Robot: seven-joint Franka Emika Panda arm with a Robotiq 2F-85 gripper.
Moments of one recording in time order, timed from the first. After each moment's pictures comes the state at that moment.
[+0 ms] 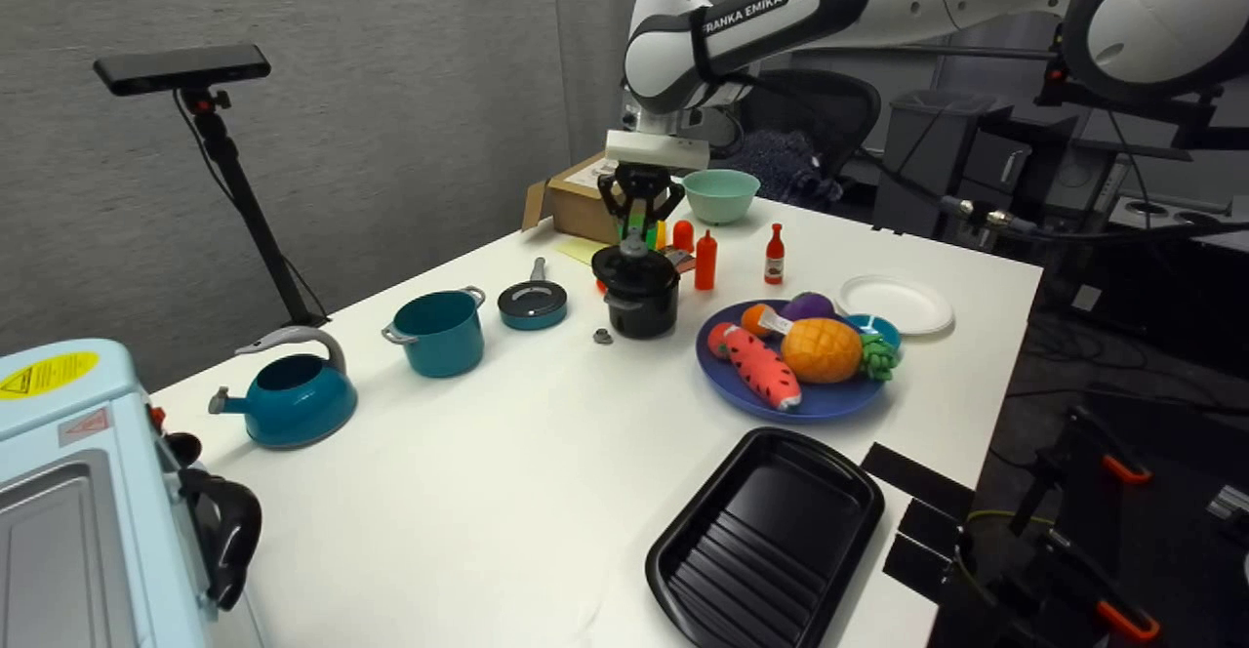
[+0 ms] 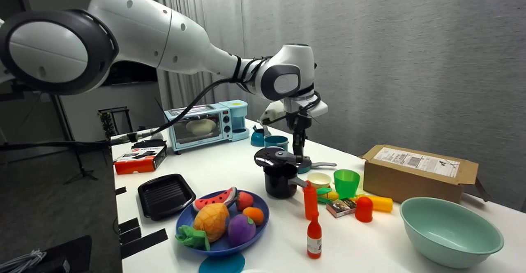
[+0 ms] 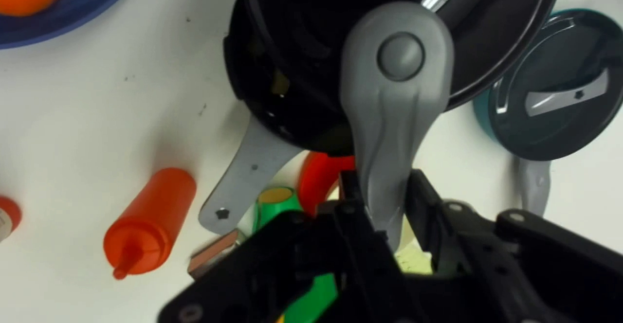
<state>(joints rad) 0.01 0.90 -0.04 -1.04 0.13 2.08 0.78</state>
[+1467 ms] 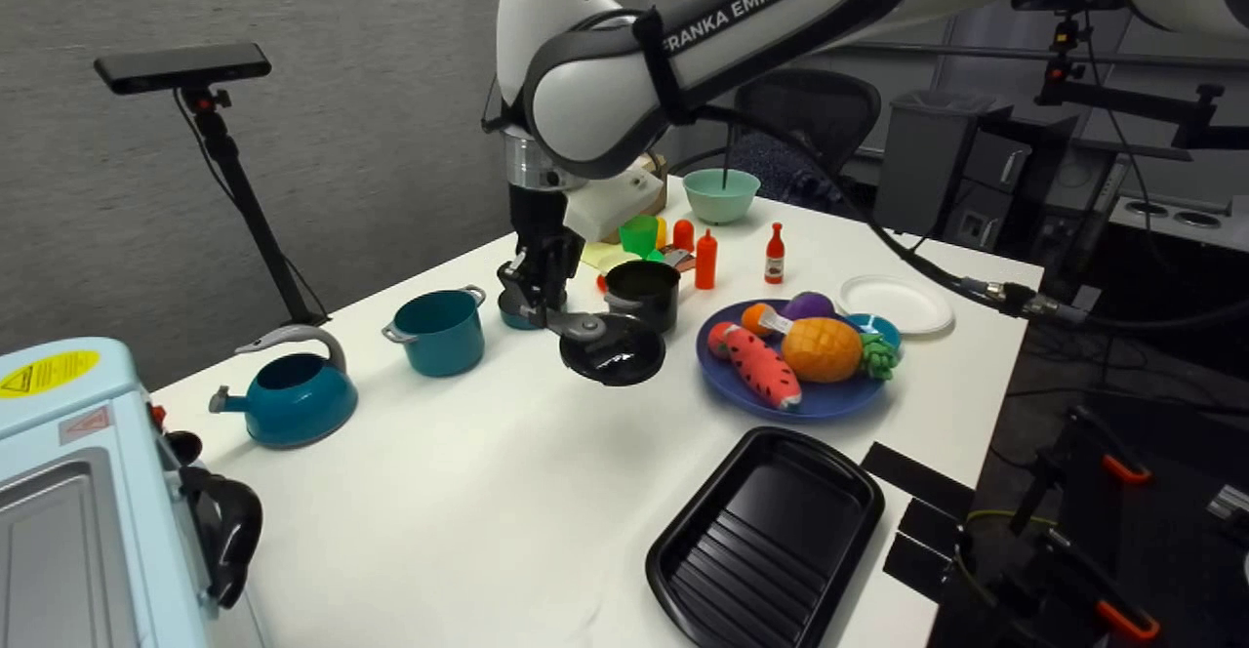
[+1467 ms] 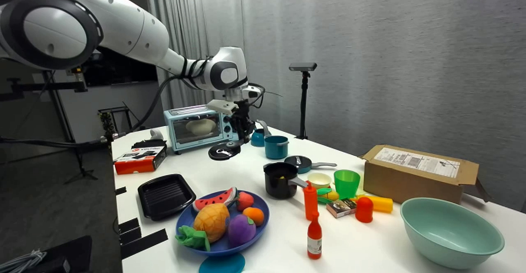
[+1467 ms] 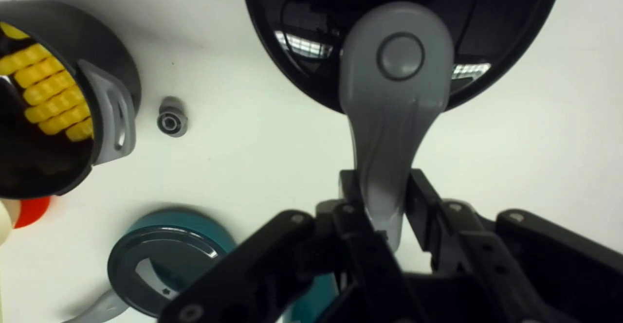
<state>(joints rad) 0.28 0.76 0.07 -1.26 -0.04 2.16 0.12</state>
